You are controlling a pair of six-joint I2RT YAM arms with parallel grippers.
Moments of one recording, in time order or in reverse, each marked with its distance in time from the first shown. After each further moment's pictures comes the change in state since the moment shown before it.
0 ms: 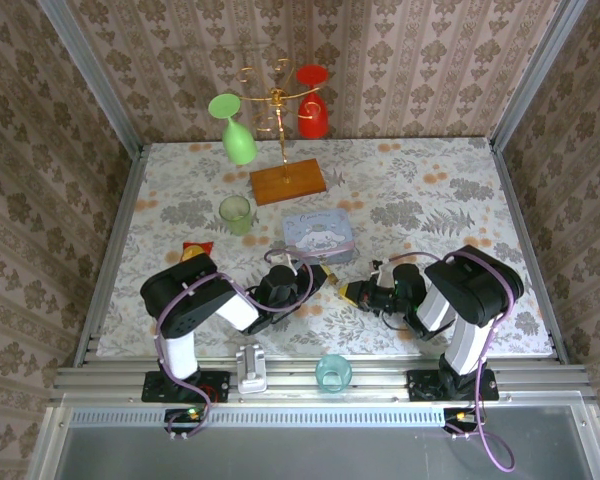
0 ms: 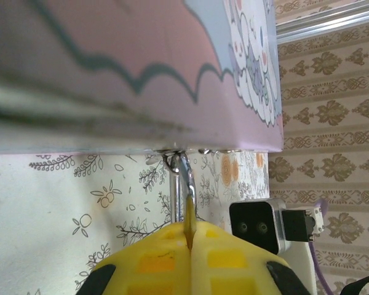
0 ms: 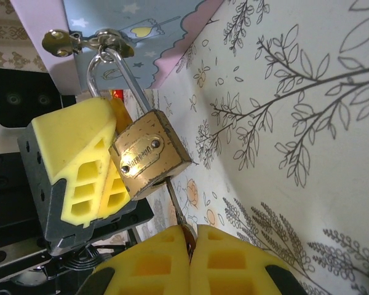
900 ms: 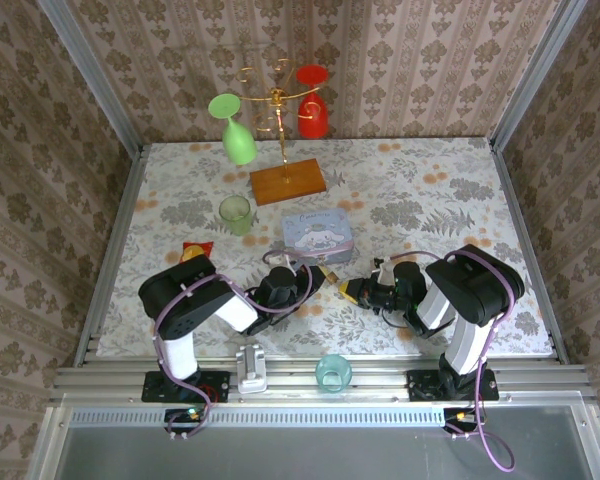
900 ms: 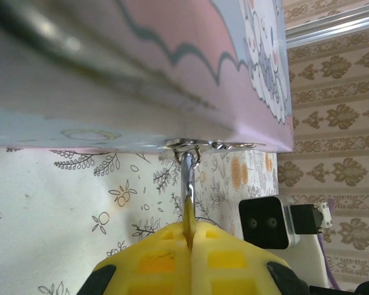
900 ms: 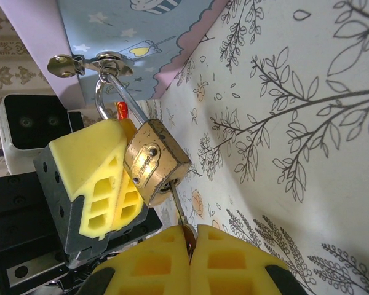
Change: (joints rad) left arm -0.007 -0.021 -0.008 -0.047 -0.029 0.016; right arm -0.014 -0.004 0.010 -0.008 -0.001 0.044
